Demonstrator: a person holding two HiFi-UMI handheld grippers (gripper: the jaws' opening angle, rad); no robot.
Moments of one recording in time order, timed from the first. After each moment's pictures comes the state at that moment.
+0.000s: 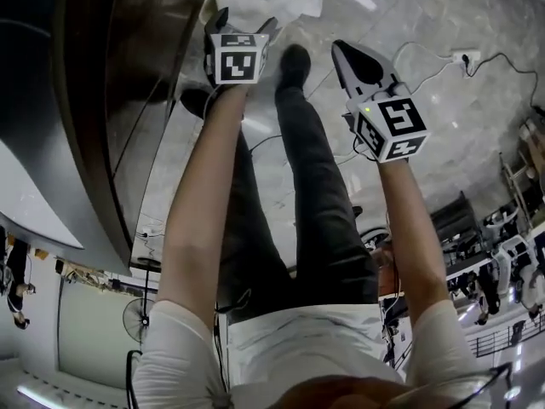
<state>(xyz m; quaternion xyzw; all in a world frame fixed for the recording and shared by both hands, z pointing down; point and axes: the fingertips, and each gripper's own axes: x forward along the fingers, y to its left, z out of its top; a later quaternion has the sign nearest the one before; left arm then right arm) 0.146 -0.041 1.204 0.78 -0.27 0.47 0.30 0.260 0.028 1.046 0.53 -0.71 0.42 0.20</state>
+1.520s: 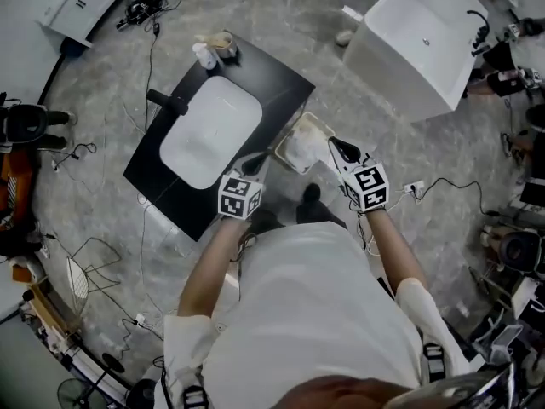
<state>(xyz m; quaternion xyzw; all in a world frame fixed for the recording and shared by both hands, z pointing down) -0.011 -0.001 0.530 0.89 -0.30 0.24 0.23 0.147 0.003 0.477 0.51 -0.82 0.17 0.20</state>
